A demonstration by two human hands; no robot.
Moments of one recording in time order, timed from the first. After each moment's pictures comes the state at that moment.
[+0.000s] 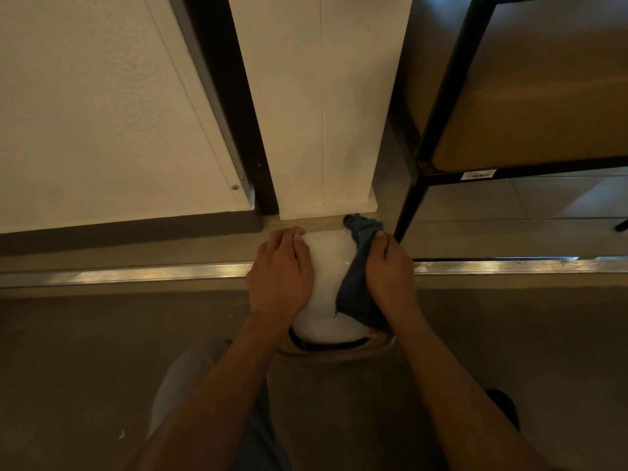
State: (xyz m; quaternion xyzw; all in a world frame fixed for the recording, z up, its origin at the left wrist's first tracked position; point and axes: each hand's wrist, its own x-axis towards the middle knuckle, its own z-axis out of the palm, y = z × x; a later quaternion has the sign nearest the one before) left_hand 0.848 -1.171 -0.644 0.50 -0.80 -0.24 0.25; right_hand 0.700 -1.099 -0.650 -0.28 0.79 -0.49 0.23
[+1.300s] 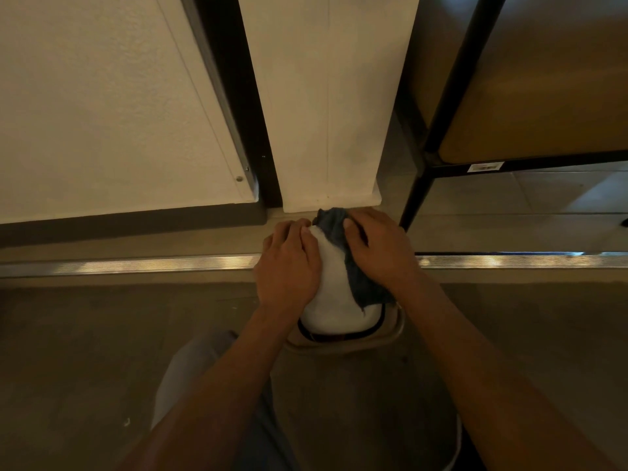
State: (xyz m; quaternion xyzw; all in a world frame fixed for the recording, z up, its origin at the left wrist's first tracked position) left_hand 0.846 -1.169 -0.644 0.50 -0.80 -0.22 0.23; right_hand 0.688 -1.115 -0.641 -0.57 0.74 -0.35 0.09
